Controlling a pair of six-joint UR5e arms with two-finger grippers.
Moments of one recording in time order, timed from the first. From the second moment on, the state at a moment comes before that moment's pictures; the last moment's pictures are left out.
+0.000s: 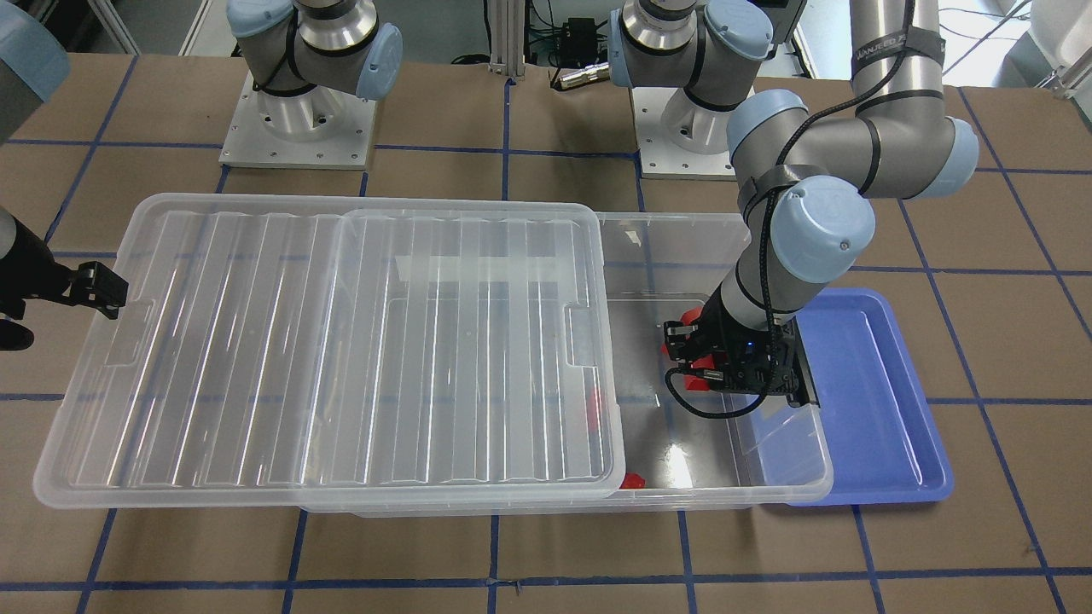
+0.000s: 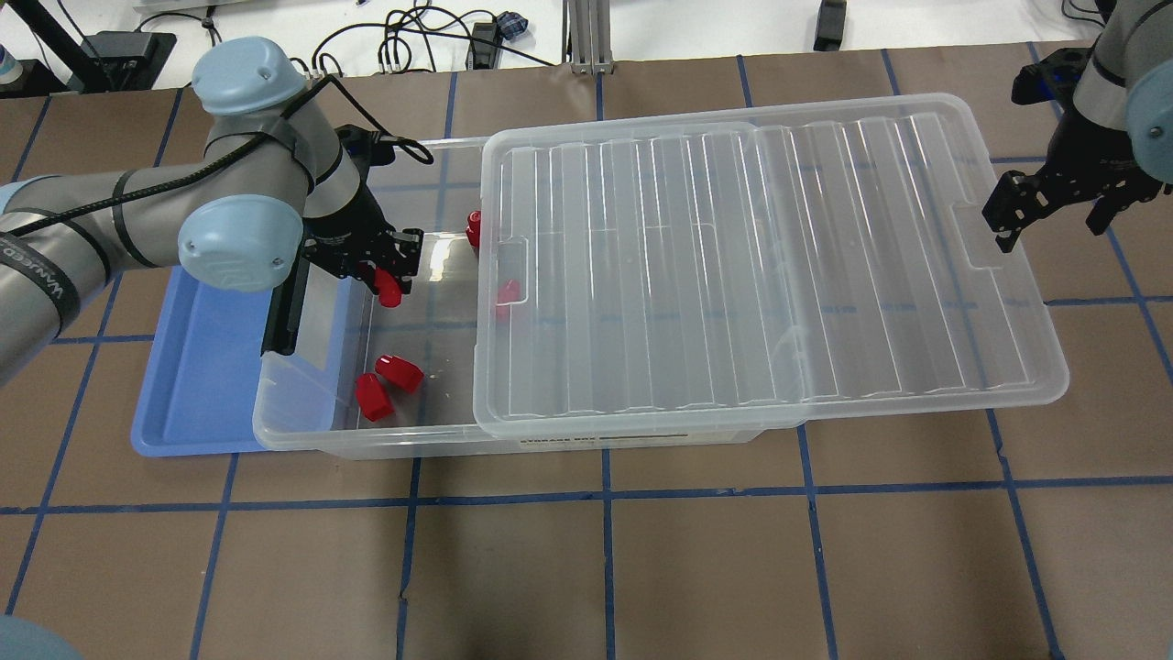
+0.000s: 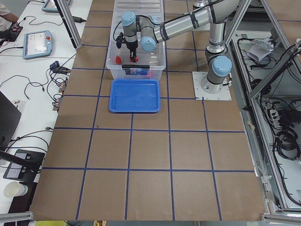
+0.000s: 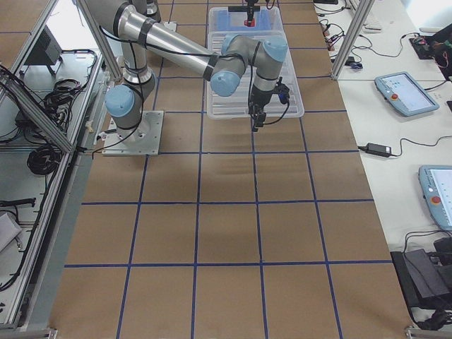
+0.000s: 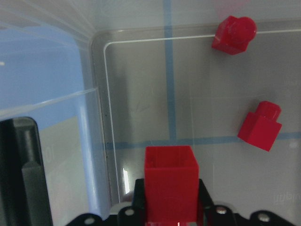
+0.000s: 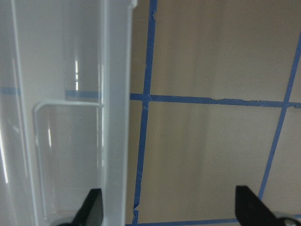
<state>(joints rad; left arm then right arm) -1.53 -1.85 -1.80 -1.11 1.52 0.08 1.23 -1.39 1.67 -1.79 -1.77 -0.42</state>
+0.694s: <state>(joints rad) -1.53 -1.86 -1.93 -0.90 1.58 0.13 1.23 -1.48 1.65 -1.72 -1.75 -0.40</state>
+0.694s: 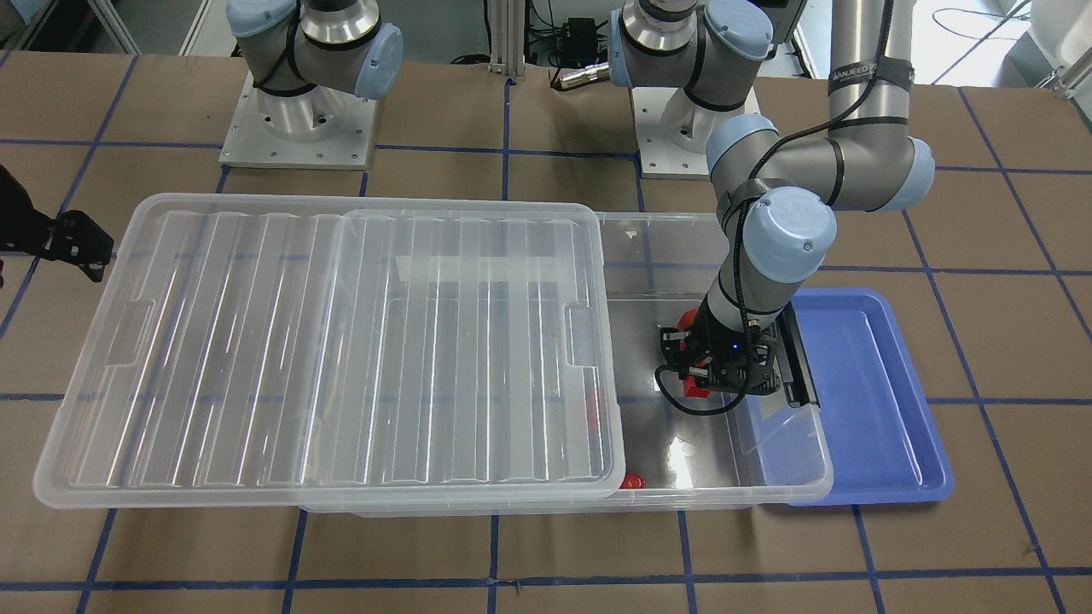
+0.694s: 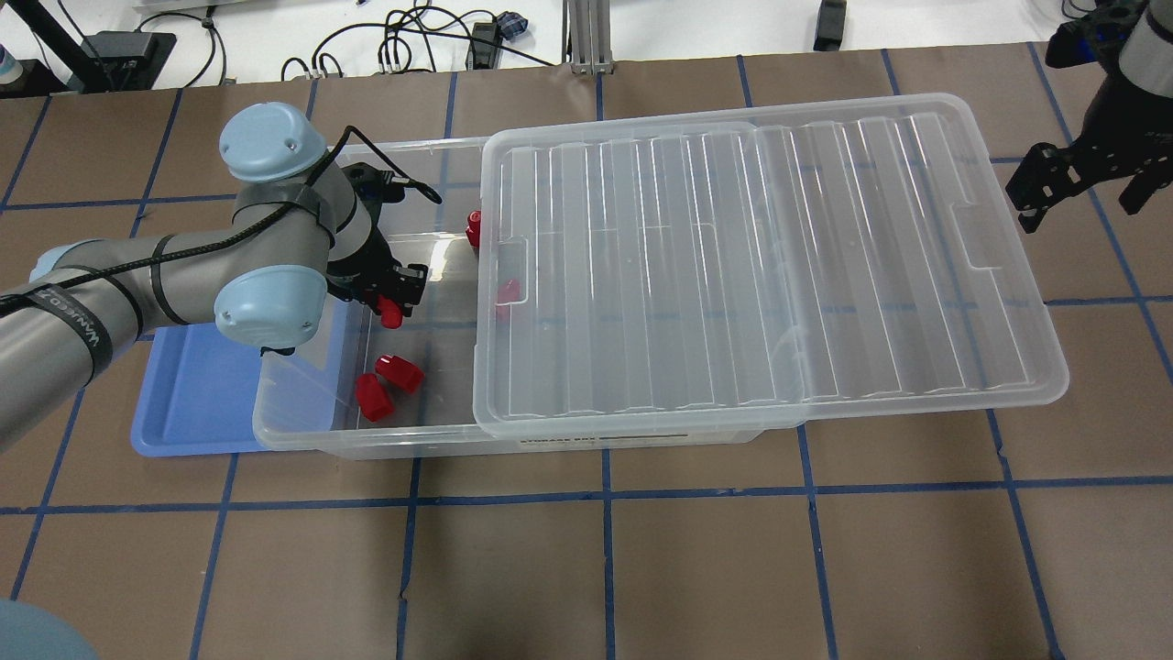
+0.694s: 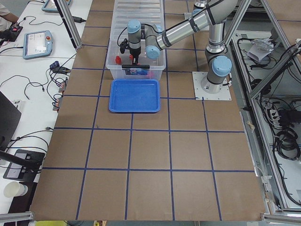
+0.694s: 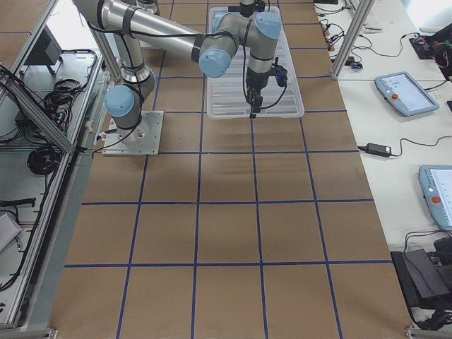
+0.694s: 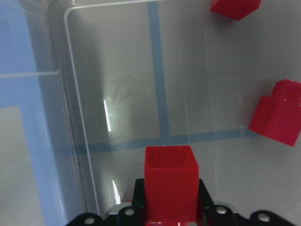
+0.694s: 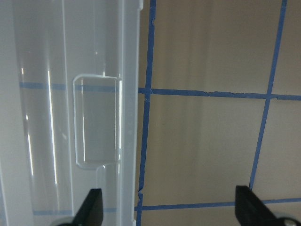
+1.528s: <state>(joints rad) -1.53 -1.86 -1.92 -0.88 1.58 0.12 1.23 -1.49 1.66 -1.71 -1.75 -0.40</state>
